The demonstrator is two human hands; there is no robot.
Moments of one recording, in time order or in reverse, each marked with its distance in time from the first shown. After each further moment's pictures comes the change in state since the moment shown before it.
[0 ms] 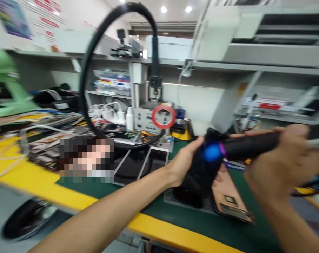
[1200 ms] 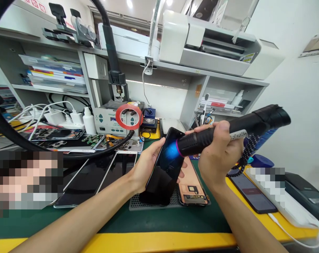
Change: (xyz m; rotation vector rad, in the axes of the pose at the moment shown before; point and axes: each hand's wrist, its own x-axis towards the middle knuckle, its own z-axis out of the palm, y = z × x) left_hand -0.013 0.006 0.029 -0.018 0.198 0.024; right_hand -0.003 -0.006 -0.005 0.031 -0.144 -0.020
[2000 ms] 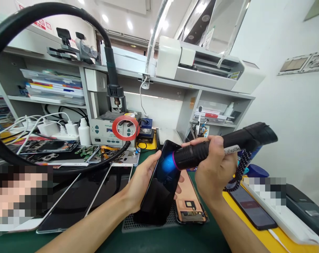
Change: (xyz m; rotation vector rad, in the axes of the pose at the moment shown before) left_hand -0.003 0.002 0.004 0.000 -0.066 -0.099; right_hand 0.000 0.000 -0.009 -0.029 -0.040 0.096
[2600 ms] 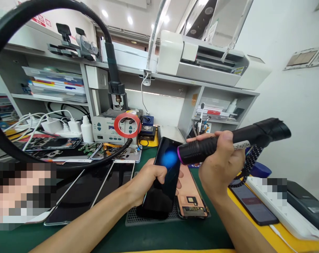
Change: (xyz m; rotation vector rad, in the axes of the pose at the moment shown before) left_hand 0.005 -0.009 -0.019 0.190 0.229 0.022; right_hand 0.005 -0.004 0.005 0.080 0.100 -0.075
